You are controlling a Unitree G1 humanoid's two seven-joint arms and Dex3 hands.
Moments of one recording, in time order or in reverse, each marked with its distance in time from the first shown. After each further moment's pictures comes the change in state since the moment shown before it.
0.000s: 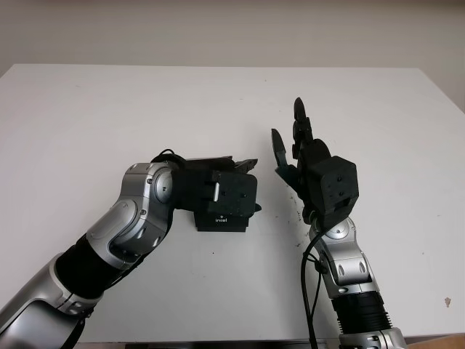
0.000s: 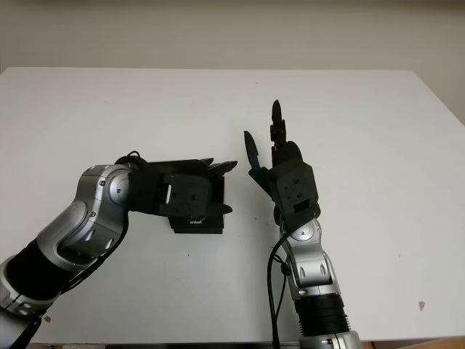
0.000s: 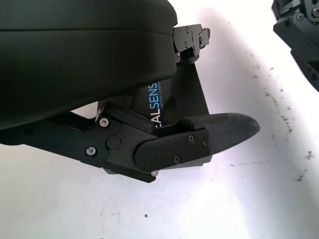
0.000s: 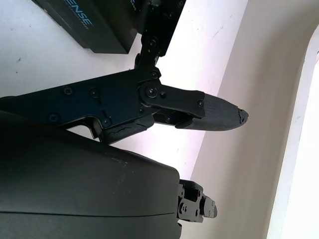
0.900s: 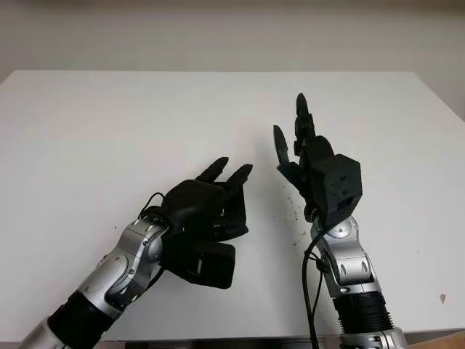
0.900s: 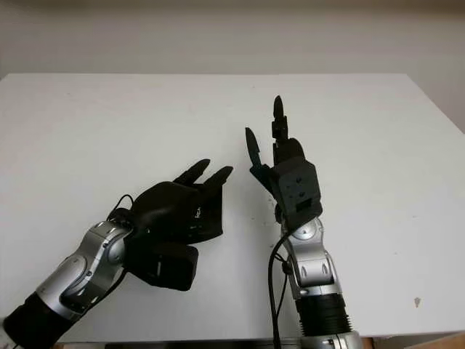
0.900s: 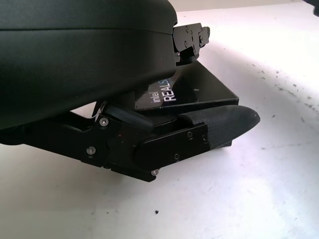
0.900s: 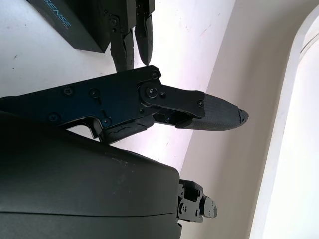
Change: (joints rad) left arm 0.284 -0.027 0.053 0.155 0.197 -0.389 0.439; right arm 0.000 -0.004 -0.004 -0.026 0.012 0.009 0.004
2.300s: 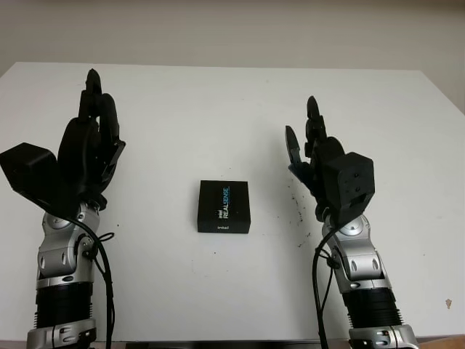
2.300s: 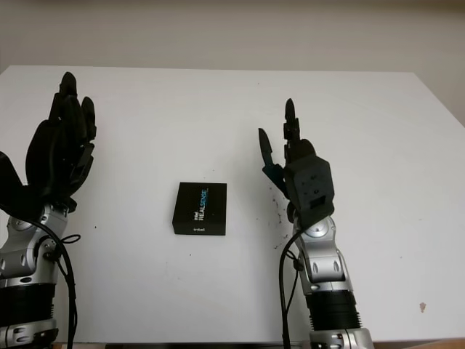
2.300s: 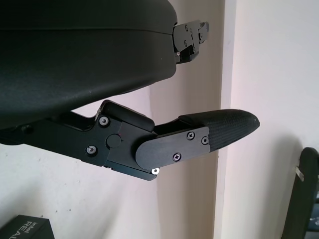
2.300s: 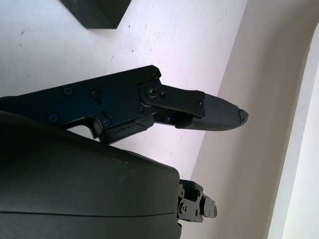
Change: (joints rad) left arm -0.010 -0.229 0.784 0.185 -1.034 -0.153 0.217; right arm -0.035 -0.048 -0.058 0.084 0.026 -0.023 0.022
